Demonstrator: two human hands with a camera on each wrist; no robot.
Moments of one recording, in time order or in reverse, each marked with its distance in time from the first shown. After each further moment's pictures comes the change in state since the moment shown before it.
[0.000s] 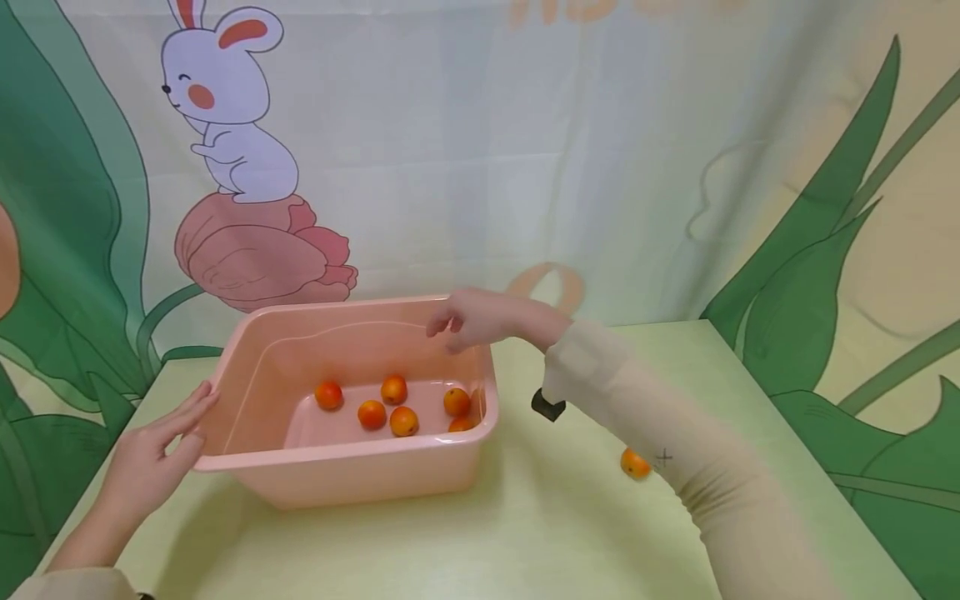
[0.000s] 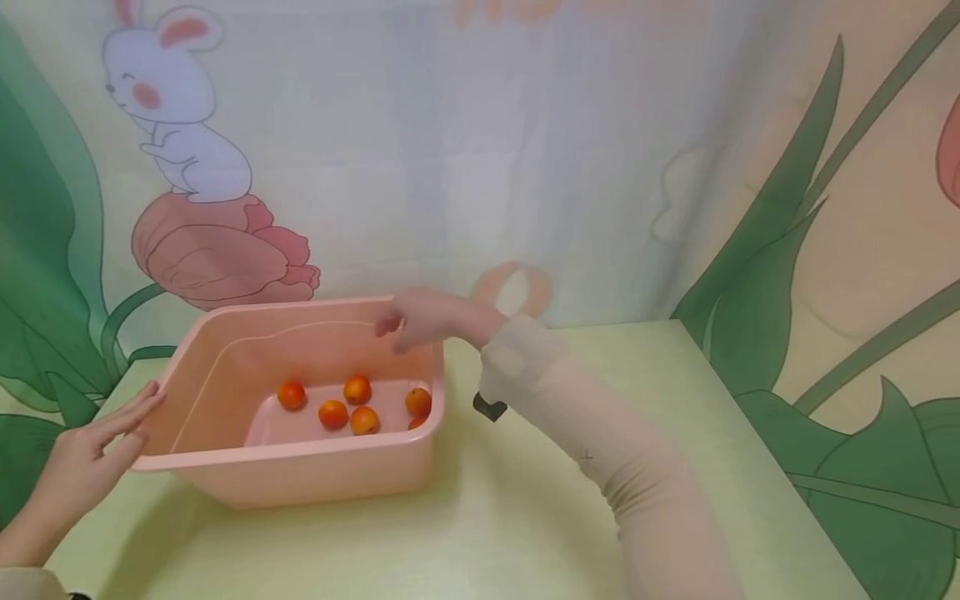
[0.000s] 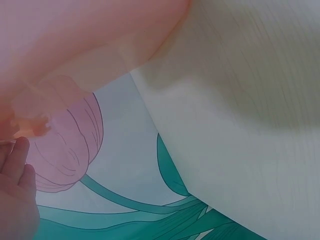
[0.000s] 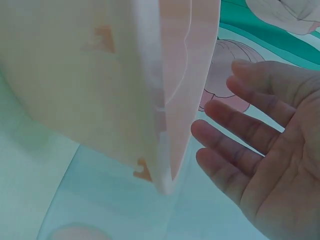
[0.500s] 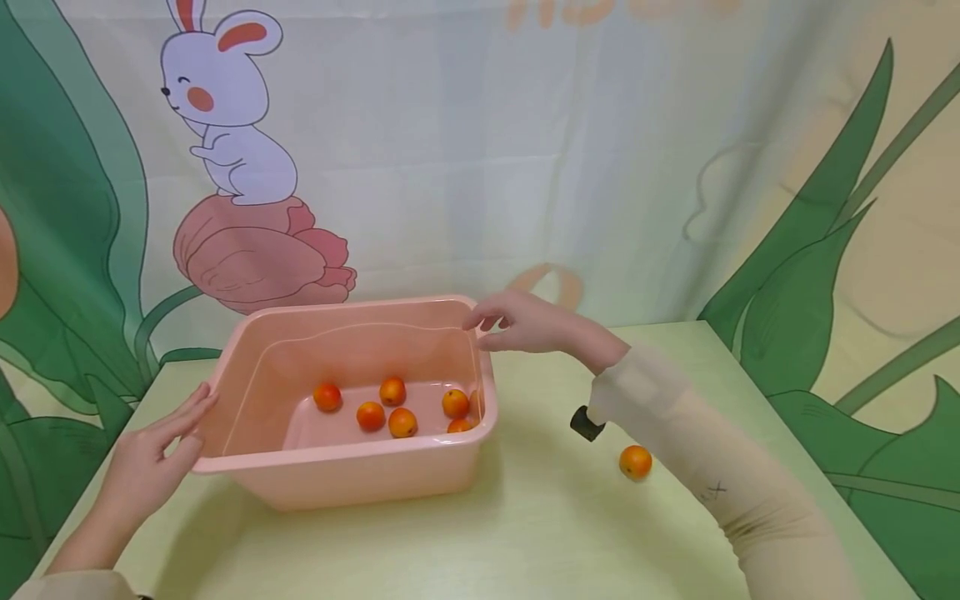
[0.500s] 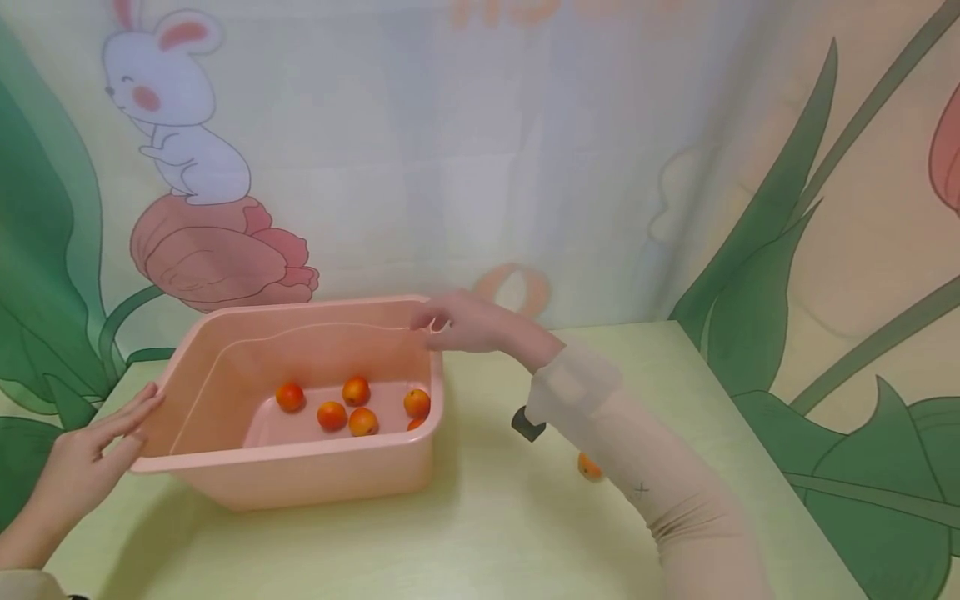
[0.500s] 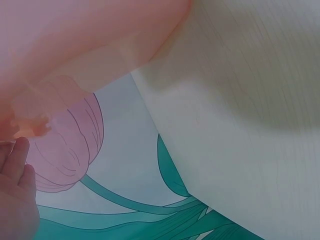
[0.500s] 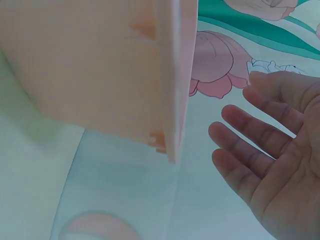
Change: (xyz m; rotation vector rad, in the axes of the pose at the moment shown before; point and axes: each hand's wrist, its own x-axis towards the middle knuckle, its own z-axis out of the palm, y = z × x) left_hand 0.000 0.000 0.001 -0.015 0.018 0.018; right_hand -0.047 0.027 0.008 0.120 0.224 -0.046
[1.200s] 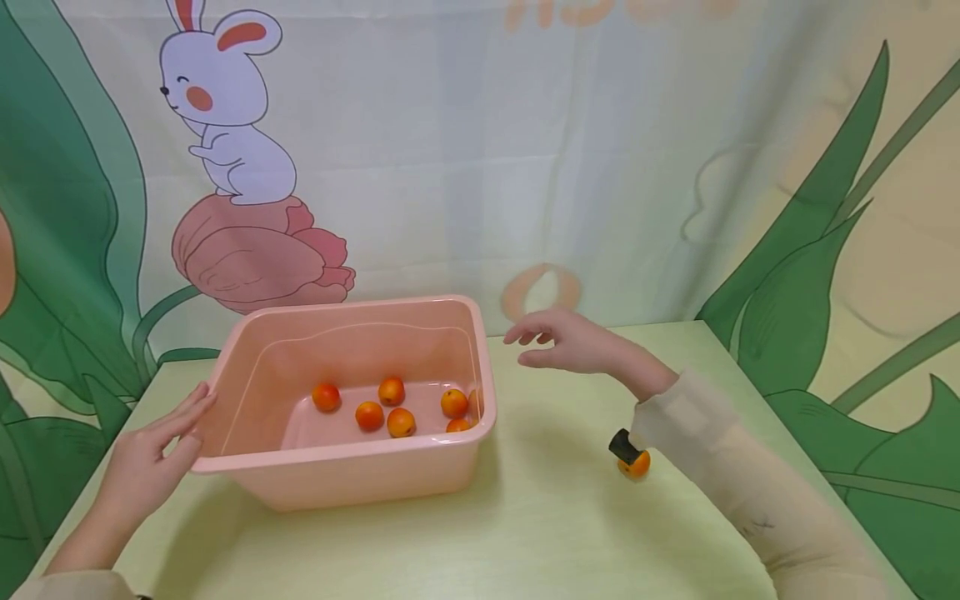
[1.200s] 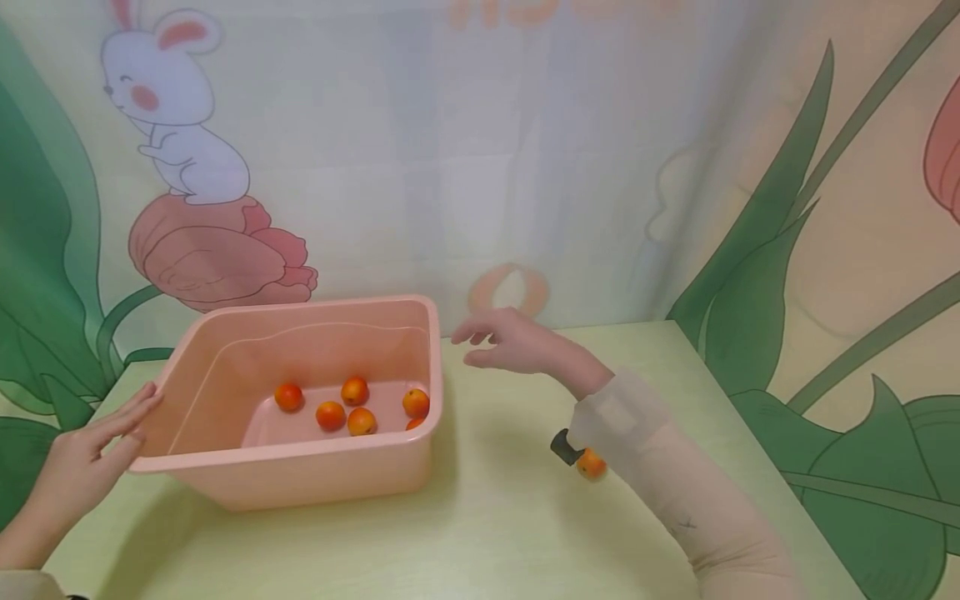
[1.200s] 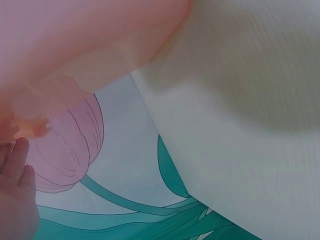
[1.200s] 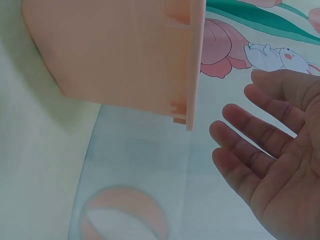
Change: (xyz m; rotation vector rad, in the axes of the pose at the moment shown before) left_hand -0.001 0.002 0.001 -0.005 0.020 0.007; right_hand -0.047 0.020 0.006 0.076 0.076 0.087
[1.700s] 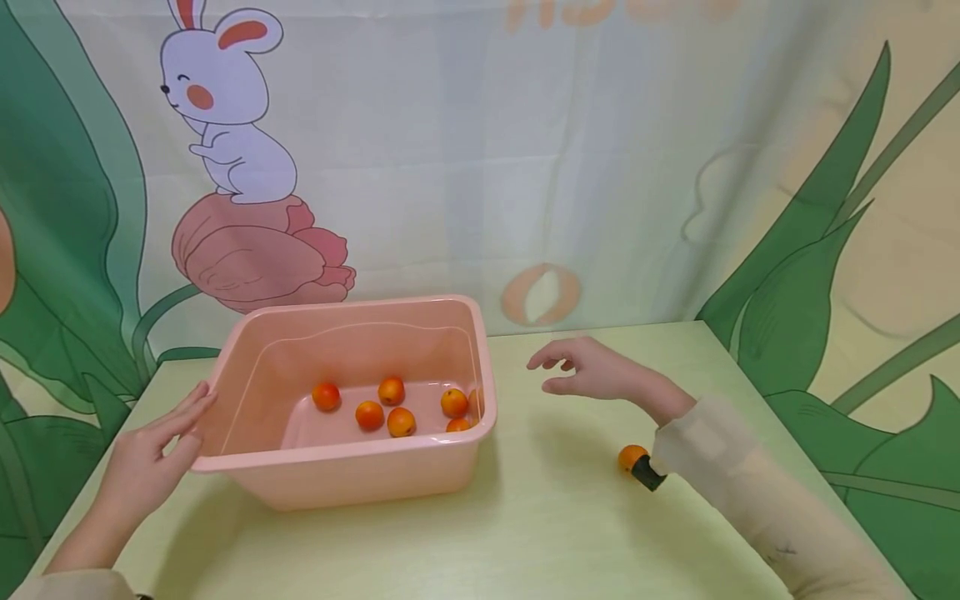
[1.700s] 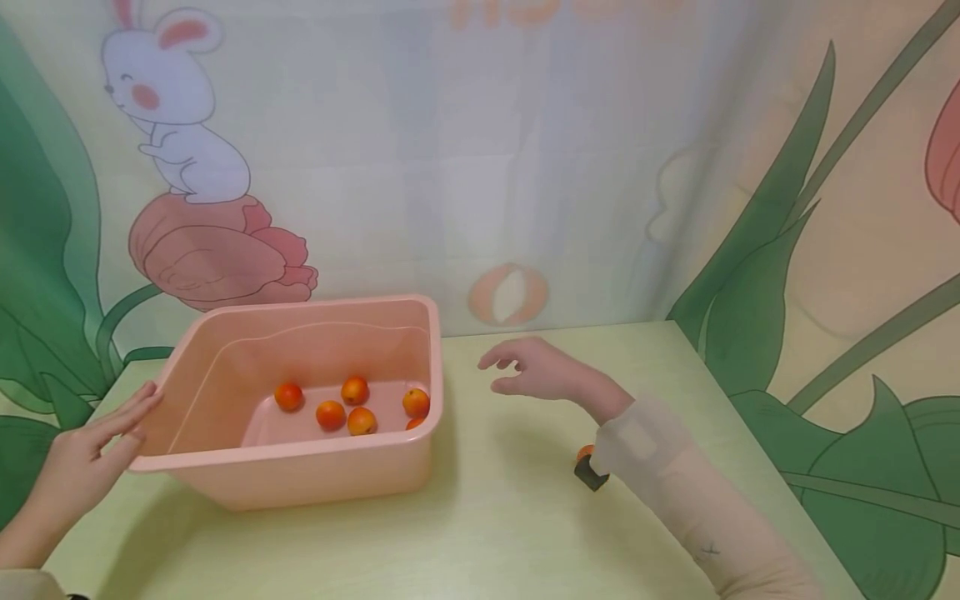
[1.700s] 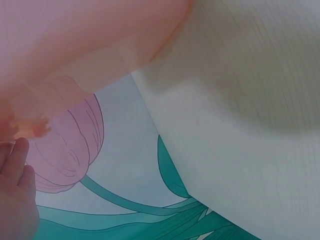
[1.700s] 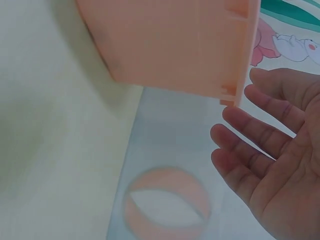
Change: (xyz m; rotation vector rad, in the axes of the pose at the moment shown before) left_hand 0.001 -0.001 0.000 -0.005 -0.005 -0.011; right_hand -0.025 0.035 0.019 0.028 -0.006 0.048
